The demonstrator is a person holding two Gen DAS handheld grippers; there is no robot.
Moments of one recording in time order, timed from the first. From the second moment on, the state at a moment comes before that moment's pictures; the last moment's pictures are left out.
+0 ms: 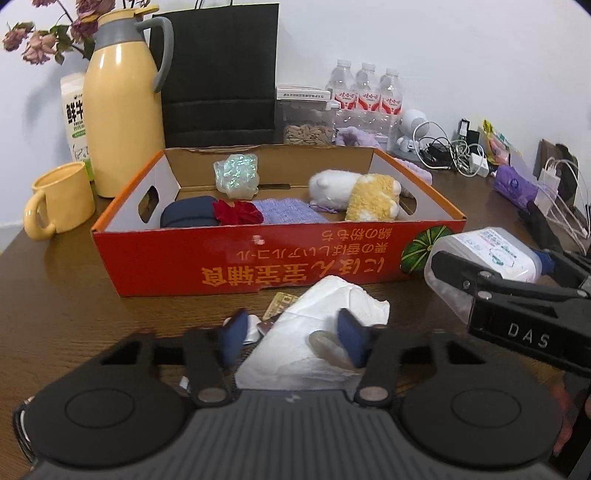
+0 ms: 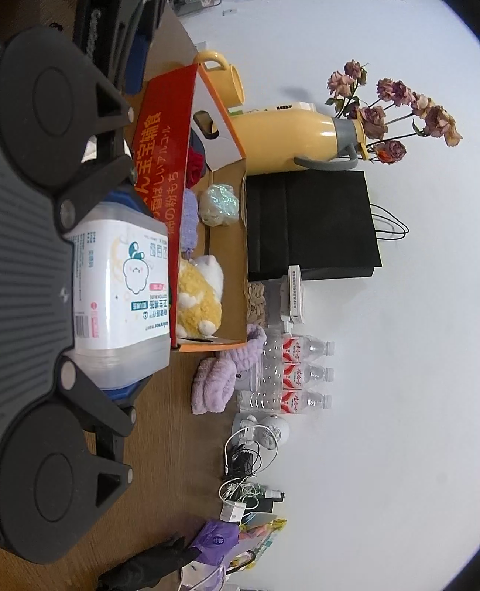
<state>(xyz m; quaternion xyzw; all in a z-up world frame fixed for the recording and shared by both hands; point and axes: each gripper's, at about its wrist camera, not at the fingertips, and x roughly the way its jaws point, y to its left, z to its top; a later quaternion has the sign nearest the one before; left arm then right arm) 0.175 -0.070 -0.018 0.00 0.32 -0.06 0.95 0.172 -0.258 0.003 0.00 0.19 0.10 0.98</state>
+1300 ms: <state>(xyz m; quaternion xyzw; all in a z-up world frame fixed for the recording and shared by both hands) 0.163 -0.047 0.037 -0.05 0.22 -0.09 0.97 0.152 -0.250 0.023 0.01 0.12 0.13 0.98</state>
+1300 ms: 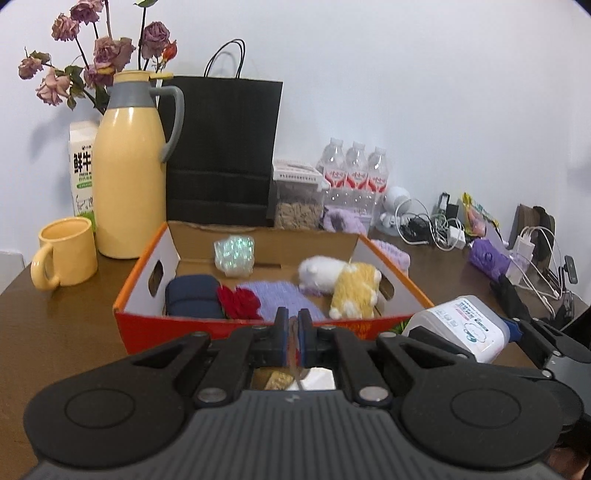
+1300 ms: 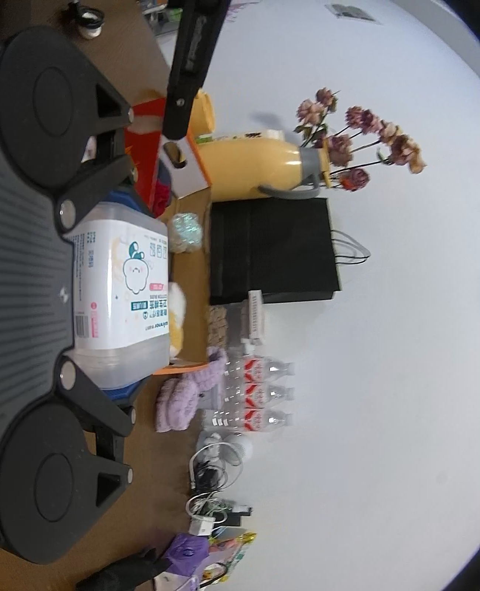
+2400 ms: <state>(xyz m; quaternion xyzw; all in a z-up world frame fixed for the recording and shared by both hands) 0.304 0.000 0.014 -0.10 0.25 -0.02 0.96 0.304 -0.179 0.021 -0.02 0.17 0.15 0.97</state>
